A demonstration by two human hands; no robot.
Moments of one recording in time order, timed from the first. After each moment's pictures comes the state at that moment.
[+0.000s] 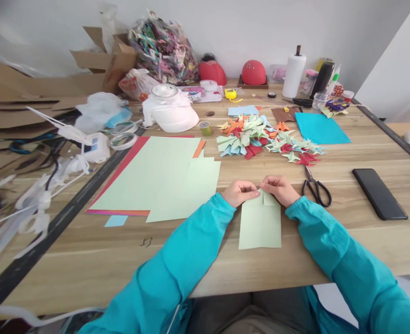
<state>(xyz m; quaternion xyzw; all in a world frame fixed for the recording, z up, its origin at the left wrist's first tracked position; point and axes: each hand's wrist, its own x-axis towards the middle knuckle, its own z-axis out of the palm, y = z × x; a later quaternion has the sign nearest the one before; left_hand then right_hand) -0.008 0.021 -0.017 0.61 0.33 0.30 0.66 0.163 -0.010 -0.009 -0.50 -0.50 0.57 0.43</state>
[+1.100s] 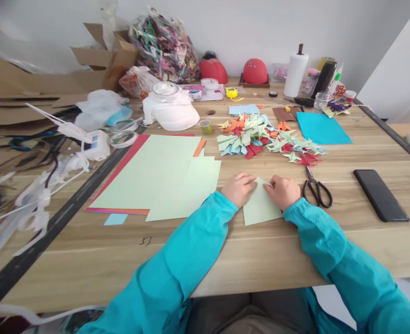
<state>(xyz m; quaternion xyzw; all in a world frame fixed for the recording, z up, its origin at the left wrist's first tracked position) -0.017 0.040 -0.047 0.94 0.30 0.17 -0.02 0.158 -0.013 -0.018 -0.76 -0.64 0.04 0.13</state>
